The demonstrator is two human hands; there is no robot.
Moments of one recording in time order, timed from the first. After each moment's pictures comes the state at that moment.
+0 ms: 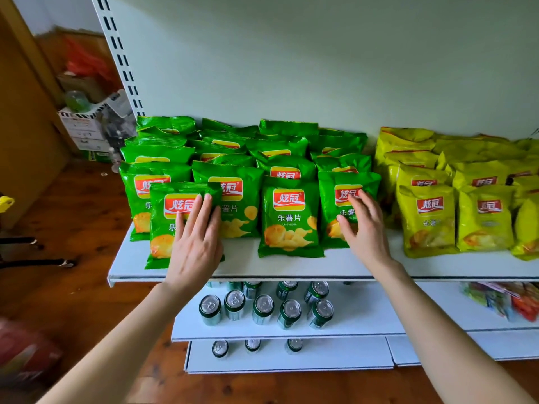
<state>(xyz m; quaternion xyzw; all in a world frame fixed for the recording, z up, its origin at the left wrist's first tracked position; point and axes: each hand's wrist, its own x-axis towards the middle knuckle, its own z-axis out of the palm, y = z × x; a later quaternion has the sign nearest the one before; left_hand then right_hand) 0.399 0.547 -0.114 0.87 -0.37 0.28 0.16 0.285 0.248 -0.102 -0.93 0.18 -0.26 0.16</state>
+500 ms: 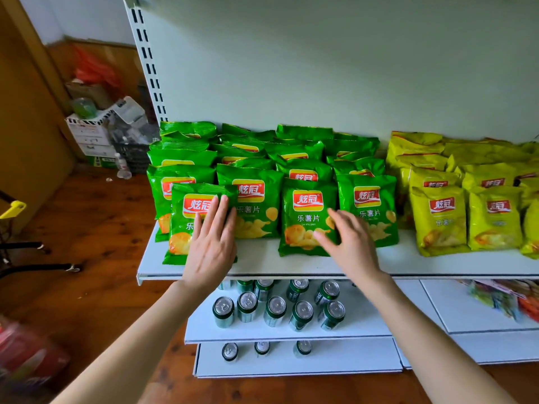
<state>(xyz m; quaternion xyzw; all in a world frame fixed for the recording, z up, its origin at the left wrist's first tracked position) 0.406 0.565 -0.116 0.86 -0.39 0.28 0.18 0.288 0.331 -0.086 -0.94 0.18 -0.22 0.17</state>
